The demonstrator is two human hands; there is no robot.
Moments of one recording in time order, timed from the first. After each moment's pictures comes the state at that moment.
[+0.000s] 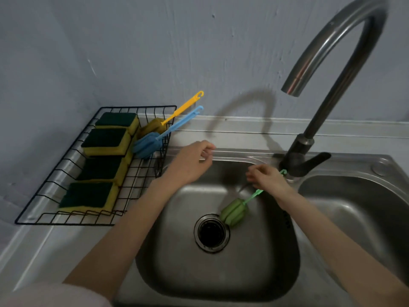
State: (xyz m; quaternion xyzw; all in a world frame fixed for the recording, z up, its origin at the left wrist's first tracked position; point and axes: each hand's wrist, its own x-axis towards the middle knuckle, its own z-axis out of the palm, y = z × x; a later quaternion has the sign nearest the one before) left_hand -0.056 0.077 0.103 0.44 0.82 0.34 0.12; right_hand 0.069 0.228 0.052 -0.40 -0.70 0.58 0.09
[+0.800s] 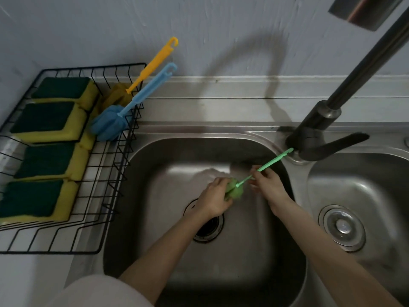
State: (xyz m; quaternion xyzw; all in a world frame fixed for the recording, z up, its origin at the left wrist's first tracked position) left_hand -0.012 0.144 -0.069 0.40 0.82 0.19 0.35; right_hand 0.071 0.258 -0.050 -0.51 -0.57 0.64 0.08
